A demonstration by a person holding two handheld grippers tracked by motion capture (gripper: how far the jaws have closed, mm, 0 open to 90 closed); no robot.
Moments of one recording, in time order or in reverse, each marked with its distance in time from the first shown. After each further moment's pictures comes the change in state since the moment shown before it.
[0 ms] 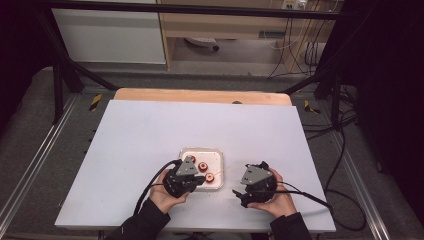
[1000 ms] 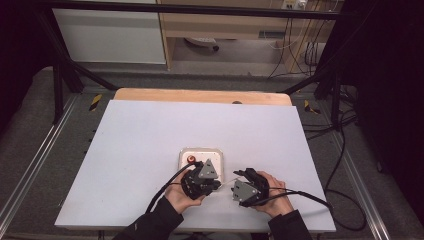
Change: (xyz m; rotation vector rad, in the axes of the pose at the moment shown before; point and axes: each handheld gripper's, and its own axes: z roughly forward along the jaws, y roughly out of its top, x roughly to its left) left arm -0.027 0.030 0.026 0.079 -0.068 0.111; right arm 0.018 0.011 0.003 0.019 -0.036 -0.477
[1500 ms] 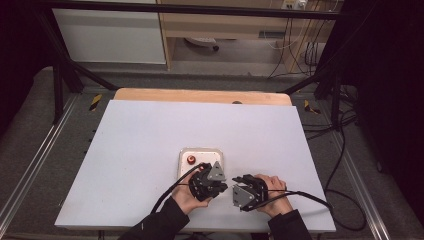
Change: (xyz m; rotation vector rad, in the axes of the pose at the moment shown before) left arm -0.008 0.008 0.013 0.013 -0.029 0.018; right arm 0.006 -0.001 0.002 0.022 0.022 -0.137
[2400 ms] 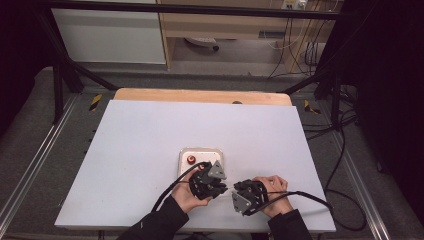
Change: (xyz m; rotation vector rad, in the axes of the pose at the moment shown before) left arm 0.008 0.002 -0.002 0.069 -0.046 -0.027; right arm 0.004 0.000 0.001 0.059 0.033 -0.186
